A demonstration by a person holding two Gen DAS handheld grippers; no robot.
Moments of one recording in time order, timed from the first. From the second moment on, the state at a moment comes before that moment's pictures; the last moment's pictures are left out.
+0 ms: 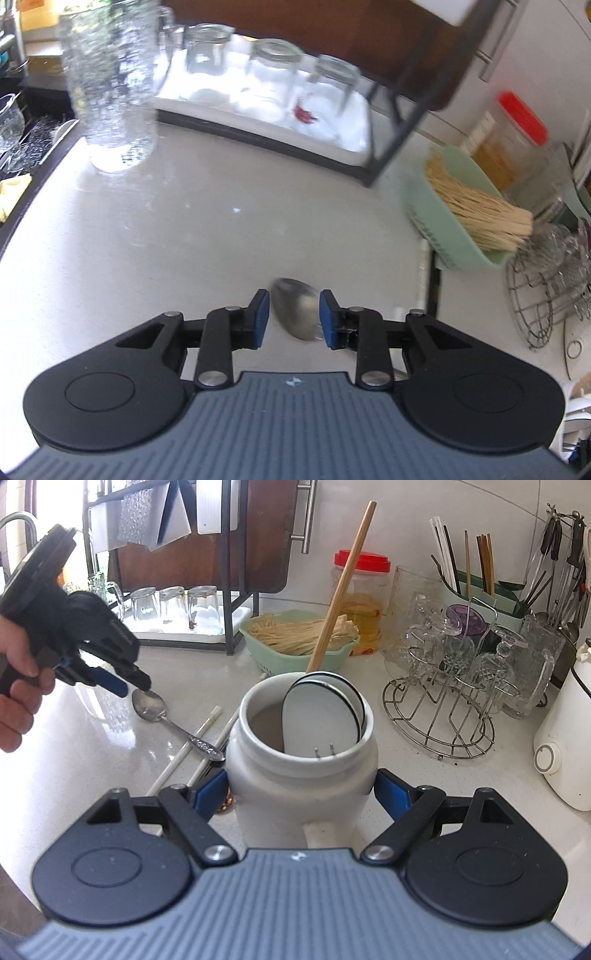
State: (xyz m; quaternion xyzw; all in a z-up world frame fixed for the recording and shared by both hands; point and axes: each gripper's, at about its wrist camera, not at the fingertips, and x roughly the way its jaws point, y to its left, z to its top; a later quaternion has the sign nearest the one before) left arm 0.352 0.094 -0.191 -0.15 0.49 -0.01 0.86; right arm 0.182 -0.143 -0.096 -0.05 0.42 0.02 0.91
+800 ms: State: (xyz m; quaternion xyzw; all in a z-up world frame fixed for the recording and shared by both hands) left arm 0.372 0.093 -0.218 -0.13 0.49 -0.05 0.86; right arm 0.185 -0.142 -0.097 -0.05 0.43 0.02 0.90
